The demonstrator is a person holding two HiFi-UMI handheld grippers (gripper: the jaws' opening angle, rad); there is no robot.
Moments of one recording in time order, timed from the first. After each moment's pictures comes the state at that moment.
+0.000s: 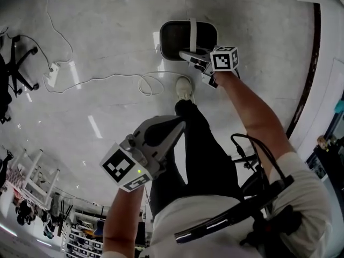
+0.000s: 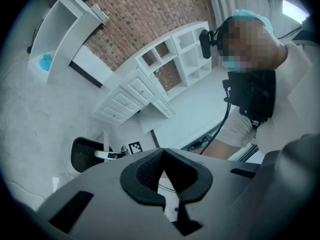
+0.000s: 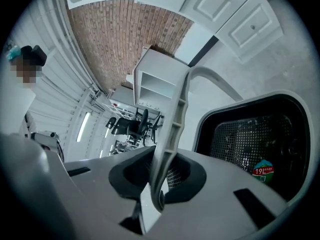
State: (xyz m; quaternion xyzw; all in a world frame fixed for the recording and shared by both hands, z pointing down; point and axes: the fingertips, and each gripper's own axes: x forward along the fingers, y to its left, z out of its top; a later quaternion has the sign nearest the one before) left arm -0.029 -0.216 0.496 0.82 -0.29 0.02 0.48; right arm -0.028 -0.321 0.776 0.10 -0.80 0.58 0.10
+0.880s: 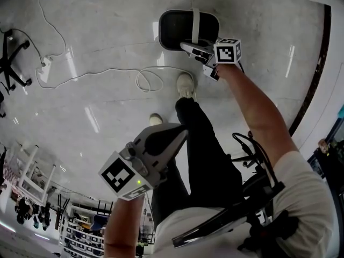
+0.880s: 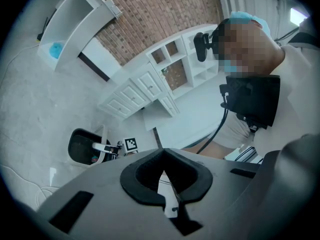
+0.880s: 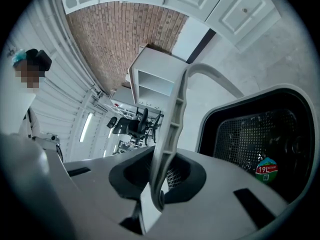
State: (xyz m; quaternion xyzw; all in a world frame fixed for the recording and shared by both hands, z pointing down) left arm -0.032 -0.201 0.553 0.81 -0.29 0.01 0.51; right arm -0.037 -0.326 0.852 0.08 -0.80 0.58 0.08
